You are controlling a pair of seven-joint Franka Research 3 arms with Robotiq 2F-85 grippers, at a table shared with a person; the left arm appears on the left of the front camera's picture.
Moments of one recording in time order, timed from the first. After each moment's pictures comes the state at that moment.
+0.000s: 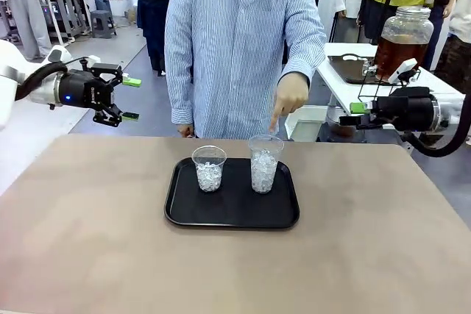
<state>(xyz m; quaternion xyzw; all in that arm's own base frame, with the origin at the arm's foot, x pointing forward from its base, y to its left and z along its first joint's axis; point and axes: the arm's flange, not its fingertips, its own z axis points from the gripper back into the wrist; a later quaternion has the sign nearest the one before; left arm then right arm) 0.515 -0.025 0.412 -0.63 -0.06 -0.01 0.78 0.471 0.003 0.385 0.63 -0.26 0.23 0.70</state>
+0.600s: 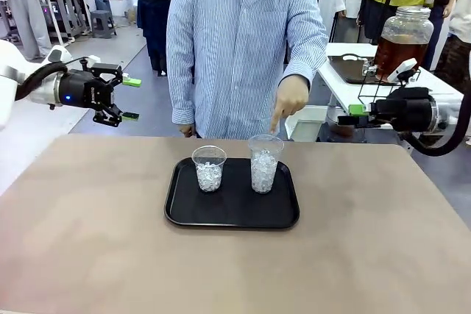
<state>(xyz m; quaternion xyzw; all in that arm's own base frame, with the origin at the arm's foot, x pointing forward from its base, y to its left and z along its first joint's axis) 0.515 -0.025 0.412 -0.63 -0.06 -0.01 0.78 0.472 0.007 0.382 0.61 -0.30 0.27 0.68</state>
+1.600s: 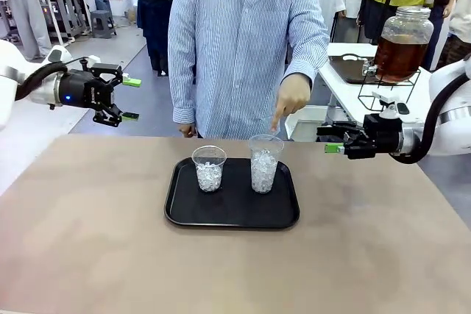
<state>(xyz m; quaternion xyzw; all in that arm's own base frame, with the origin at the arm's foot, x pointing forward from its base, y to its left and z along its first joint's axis) 0.515 -0.025 0.412 -0.63 -0.06 -0.01 0.78 0.493 0.037 0.310 0.51 -0.45 0.47 0.56</state>
